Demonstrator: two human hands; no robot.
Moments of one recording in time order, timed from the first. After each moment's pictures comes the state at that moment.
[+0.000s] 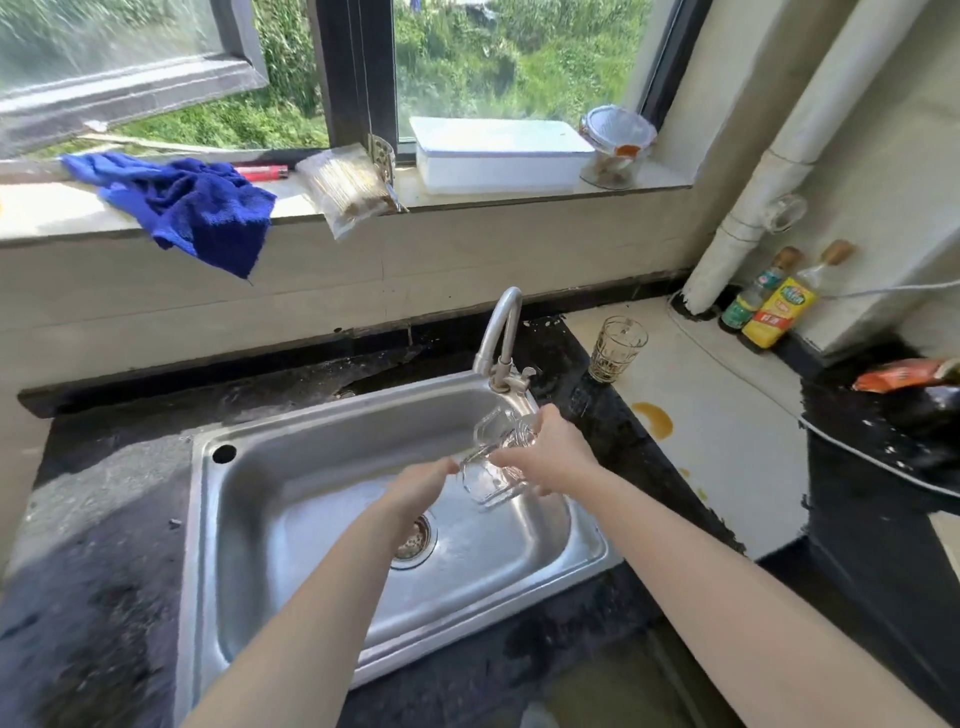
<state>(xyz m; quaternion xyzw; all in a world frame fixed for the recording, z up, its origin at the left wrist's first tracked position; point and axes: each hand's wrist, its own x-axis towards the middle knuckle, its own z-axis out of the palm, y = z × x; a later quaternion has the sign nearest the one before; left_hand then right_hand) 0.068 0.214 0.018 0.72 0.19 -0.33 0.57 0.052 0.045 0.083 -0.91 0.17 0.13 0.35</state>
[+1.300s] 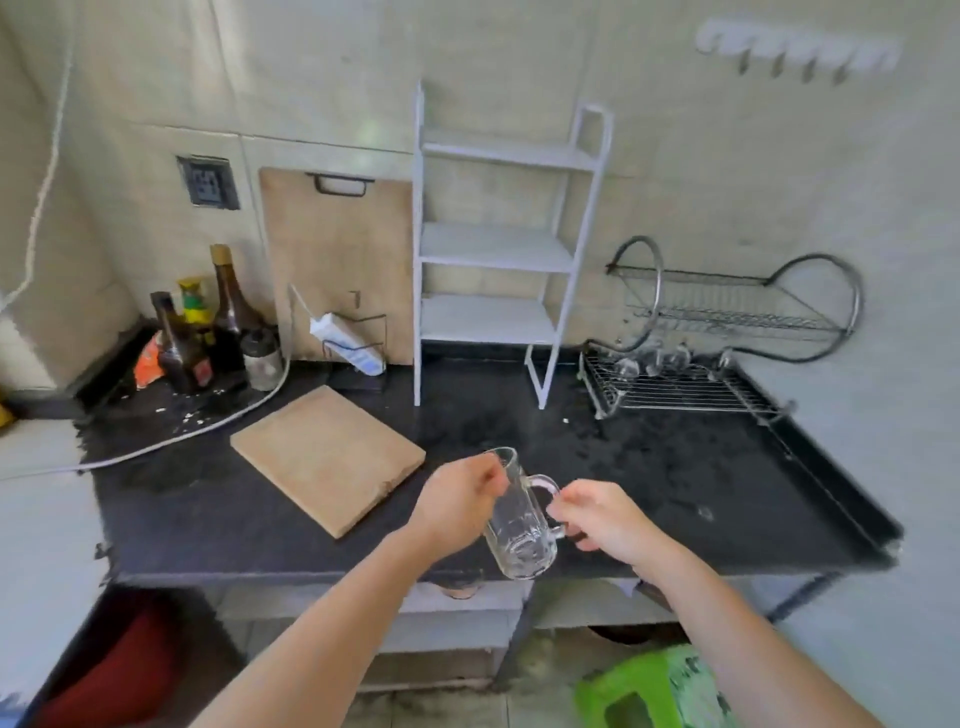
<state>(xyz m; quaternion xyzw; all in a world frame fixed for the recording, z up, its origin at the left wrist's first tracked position) -0.388 -0.387 0.116 0.60 -0.68 -0.28 0.30 -0.583 -0.403 0.127 -0.59 0.61 -0.19 0.49</state>
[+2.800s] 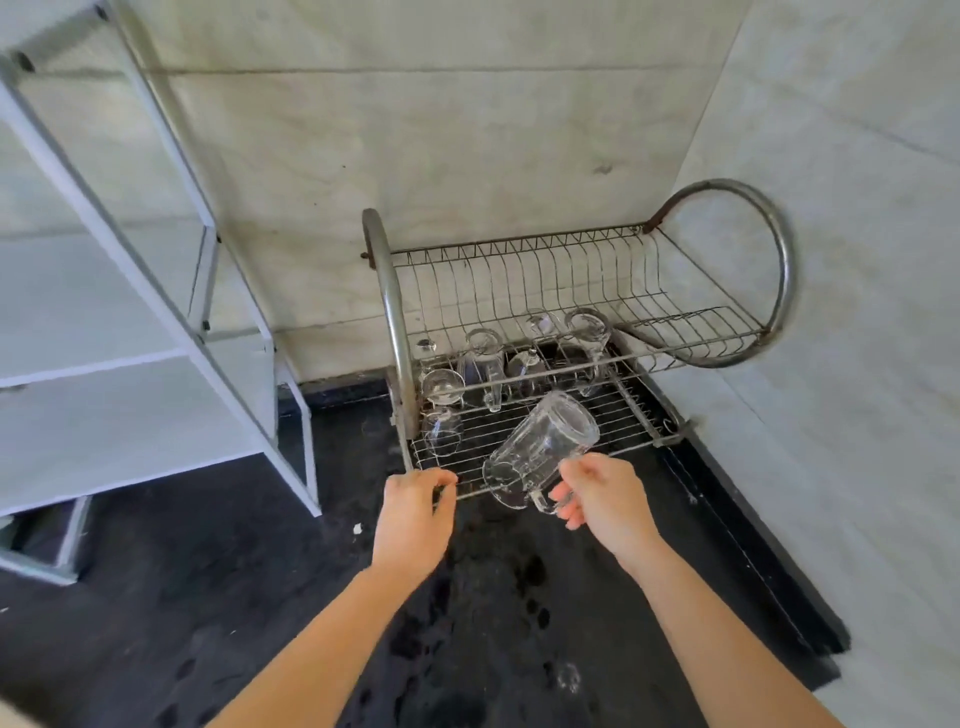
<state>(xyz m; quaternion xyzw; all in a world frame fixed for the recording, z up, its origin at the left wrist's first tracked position) -0.664 -0.769 0.008 0.65 -0.66 -0.30 0.24 -0.872 -0.756 0.061 -0.42 0.72 -0.34 0.44</state>
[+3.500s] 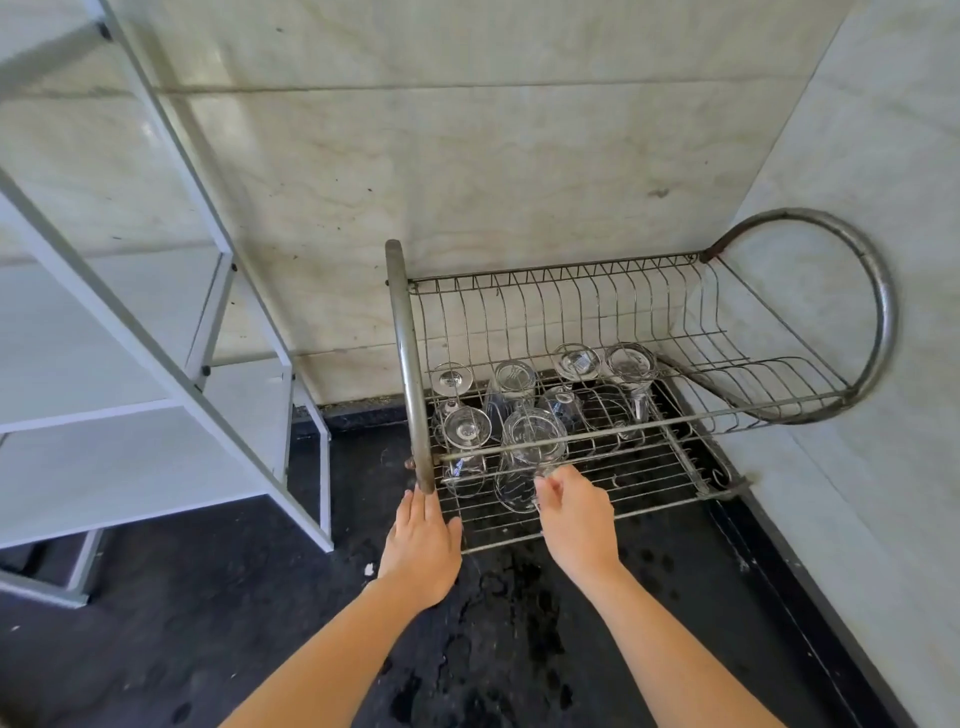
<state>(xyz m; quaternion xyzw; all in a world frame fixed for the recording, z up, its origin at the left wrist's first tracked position) -0.660 -0.816 -0.021 0.70 -0.65 -0.30 -0.01 -0.834 -0.826 0.020 -0.58 0.73 -0.22 0.27</state>
